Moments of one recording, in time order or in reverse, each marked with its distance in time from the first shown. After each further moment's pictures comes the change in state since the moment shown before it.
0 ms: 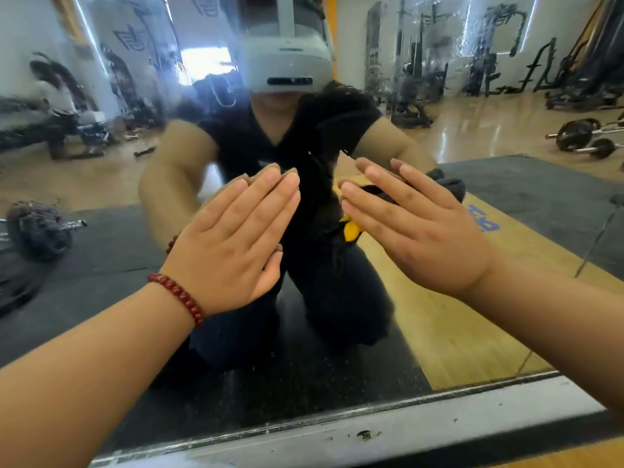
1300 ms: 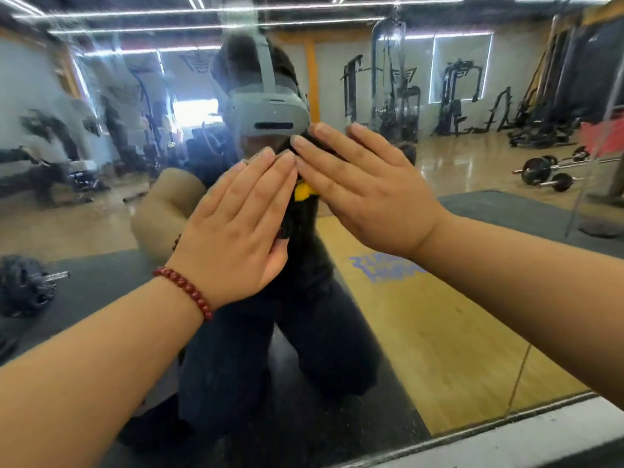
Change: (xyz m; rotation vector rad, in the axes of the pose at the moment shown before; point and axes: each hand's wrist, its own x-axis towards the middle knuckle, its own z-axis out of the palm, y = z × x) left_hand 0.076 -0.044 -0.028 -0.011 0.109 -0.113; right_hand 0.097 0.057 -0.016 -0.089 0.139 -0.012
